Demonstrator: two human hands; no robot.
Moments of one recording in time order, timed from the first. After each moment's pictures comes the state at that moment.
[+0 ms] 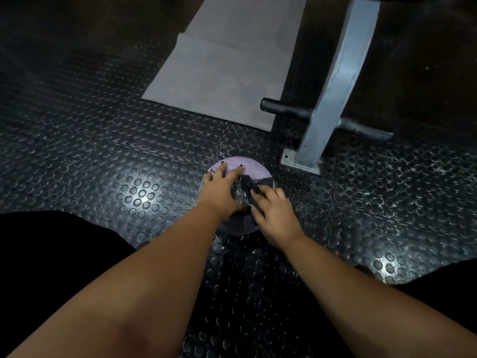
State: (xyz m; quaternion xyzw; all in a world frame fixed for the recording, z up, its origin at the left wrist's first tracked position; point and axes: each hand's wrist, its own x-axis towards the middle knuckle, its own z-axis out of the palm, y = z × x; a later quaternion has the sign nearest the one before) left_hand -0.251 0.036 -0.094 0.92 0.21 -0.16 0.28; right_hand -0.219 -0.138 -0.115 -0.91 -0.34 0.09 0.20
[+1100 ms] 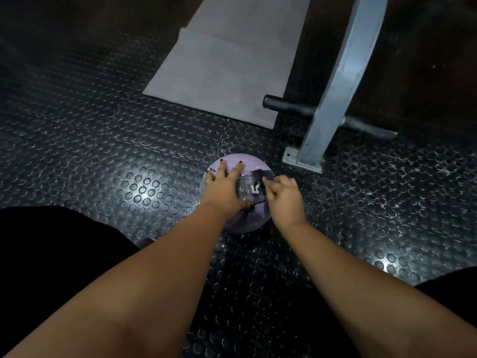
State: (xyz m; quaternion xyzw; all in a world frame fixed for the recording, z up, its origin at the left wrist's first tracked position) left_hand -0.248 0.025 -0.097 0.92 0.24 -0.17 0.27; right_hand -0.191 -0.131 -0.126 -0.92 -0.22 0.04 0.32
